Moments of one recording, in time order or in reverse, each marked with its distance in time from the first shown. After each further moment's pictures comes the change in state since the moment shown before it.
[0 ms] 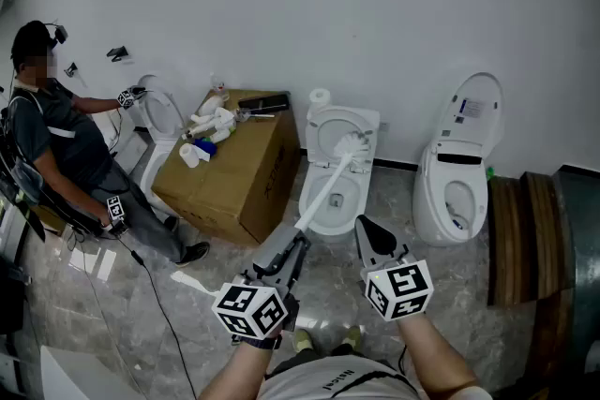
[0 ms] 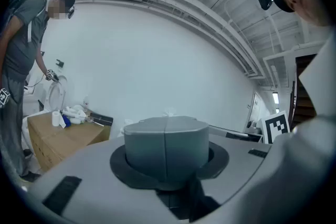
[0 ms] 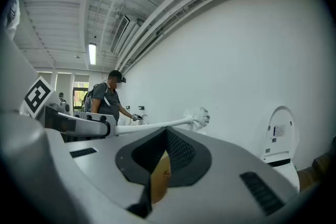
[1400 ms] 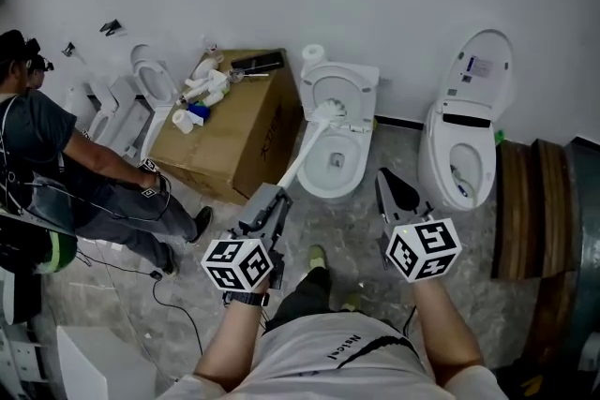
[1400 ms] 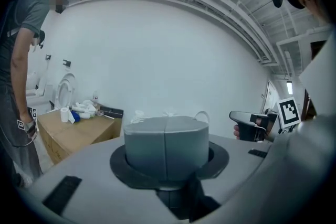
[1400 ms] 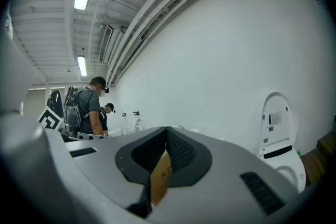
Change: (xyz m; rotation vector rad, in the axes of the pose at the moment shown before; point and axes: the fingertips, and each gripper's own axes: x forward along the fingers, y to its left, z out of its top) left arm 0.061 0.024 -0.044 0.022 0.092 0.127; right arm -0.011 -0.109 -0.009 0.146 -0.024 -0.019
